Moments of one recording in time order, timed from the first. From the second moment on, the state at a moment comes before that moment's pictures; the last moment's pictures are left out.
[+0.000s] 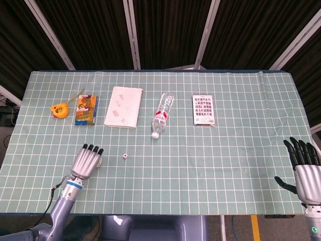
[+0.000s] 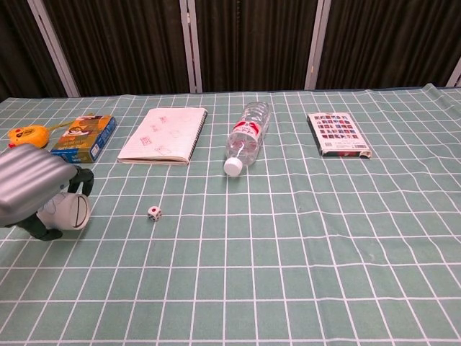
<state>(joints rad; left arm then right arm) -0.41 -1.65 -0.06 -1.38 1.41 1.23 0.79 0.05 -1.07 0.09 -1.66 -1.53 1.56 -0.08</state>
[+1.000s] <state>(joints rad) -0.50 -1.80 -0.23 -1.17 1.36 1.09 -0.69 0.07 -1.08 0.10 -1.64 -1.49 1.51 -0.10</state>
